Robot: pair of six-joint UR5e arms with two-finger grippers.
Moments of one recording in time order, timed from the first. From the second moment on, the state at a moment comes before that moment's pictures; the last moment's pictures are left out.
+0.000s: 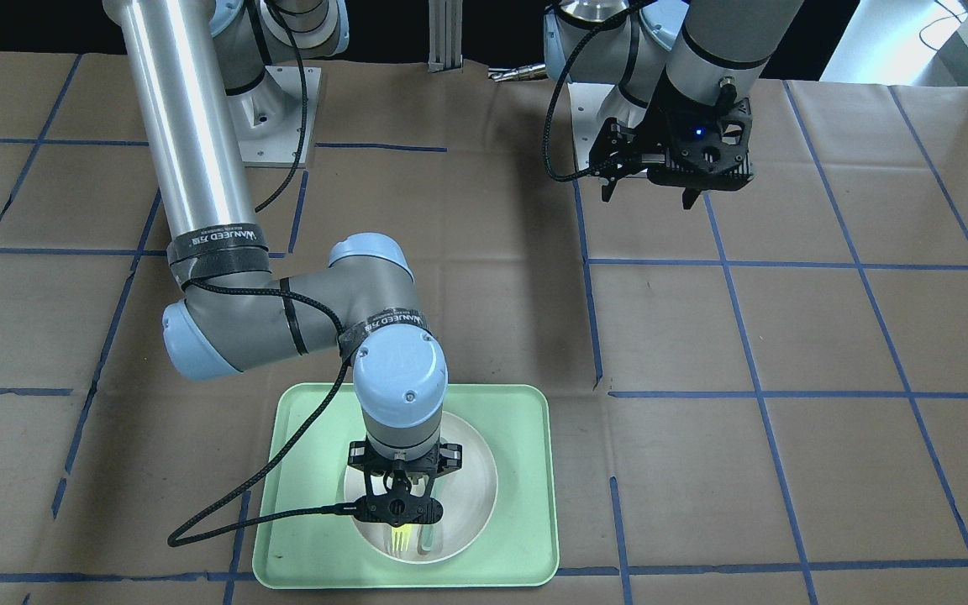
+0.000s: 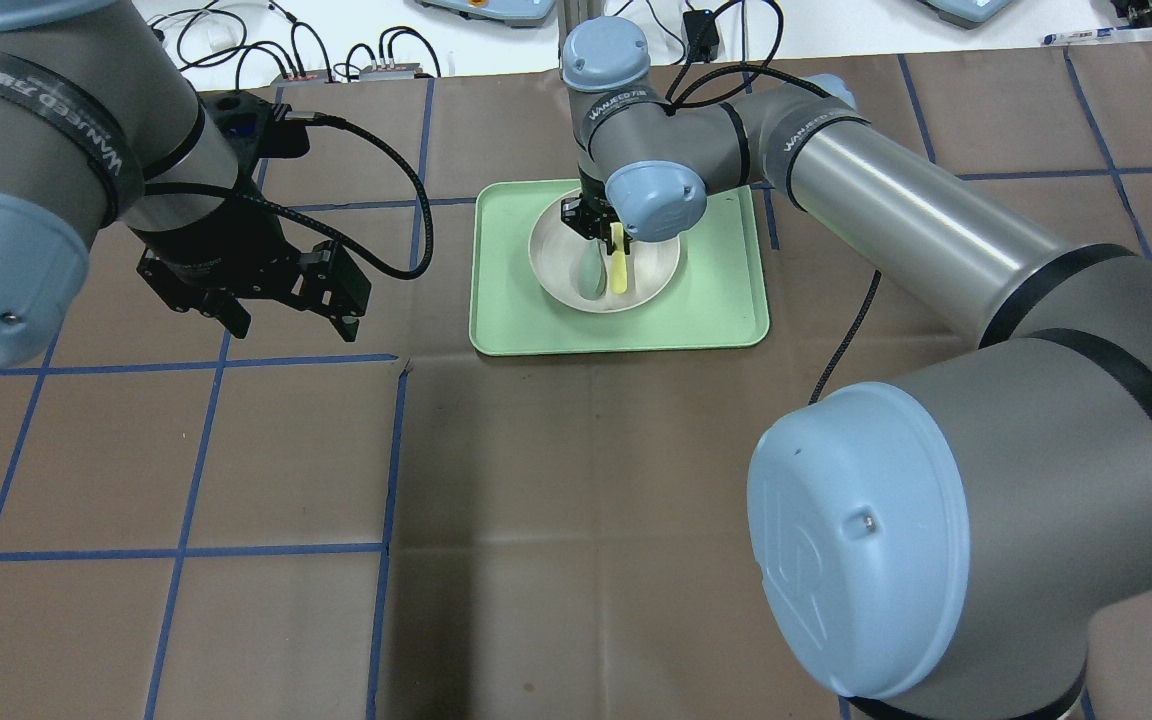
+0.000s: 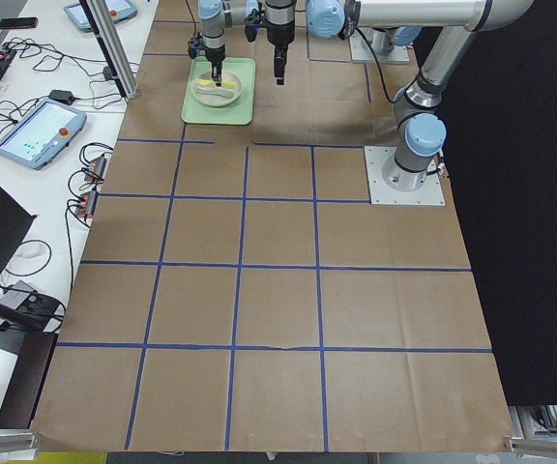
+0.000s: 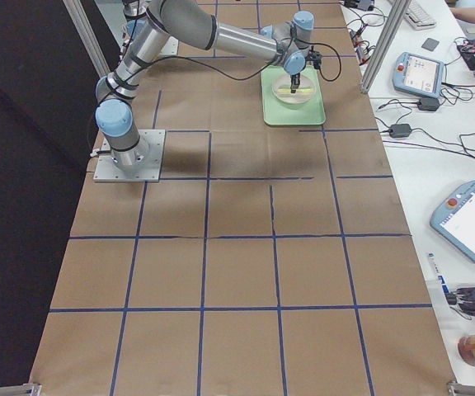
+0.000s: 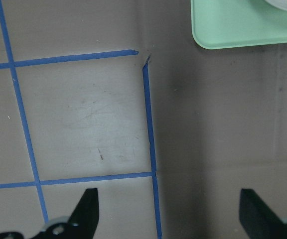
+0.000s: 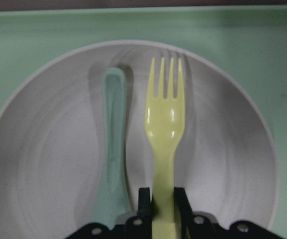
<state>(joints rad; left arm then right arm) -1.59 -1.48 -1.73 -1.56 1.57 0.07 1.87 -0.84 1.28 -2.05 -1.62 0.33</state>
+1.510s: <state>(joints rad) -1.59 -1.47 -1.73 -1.56 1.57 0.07 1.71 -0.92 1.50 -2.18 -1.62 0.15</state>
